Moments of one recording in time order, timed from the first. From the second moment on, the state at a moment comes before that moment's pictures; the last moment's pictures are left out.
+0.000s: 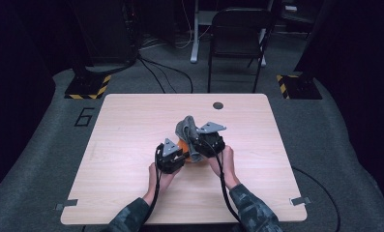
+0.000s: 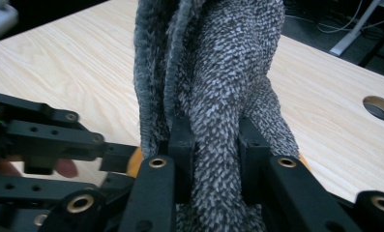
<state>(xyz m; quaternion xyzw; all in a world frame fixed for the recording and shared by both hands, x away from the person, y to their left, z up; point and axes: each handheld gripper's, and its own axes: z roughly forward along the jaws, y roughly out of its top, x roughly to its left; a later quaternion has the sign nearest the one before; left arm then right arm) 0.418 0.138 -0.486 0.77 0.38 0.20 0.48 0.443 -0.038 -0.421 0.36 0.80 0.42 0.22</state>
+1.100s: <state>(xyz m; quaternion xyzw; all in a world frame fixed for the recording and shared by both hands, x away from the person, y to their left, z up) 0.425 0.142 -0.490 0.77 0.37 0.17 0.49 0.480 -0.115 -0.471 0.48 0.79 0.35 0.18</state>
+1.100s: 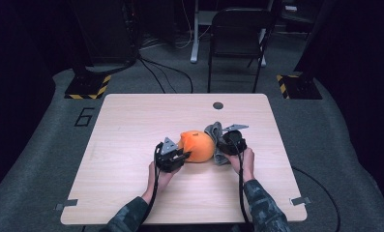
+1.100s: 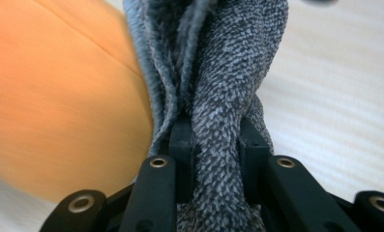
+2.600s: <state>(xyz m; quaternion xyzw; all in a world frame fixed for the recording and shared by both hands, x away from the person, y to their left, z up) 0.422 0.144 -0.490 0.78 0.36 0.18 0.48 0.444 -0.052 -0.424 0.36 0.81 0.40 0.24</state>
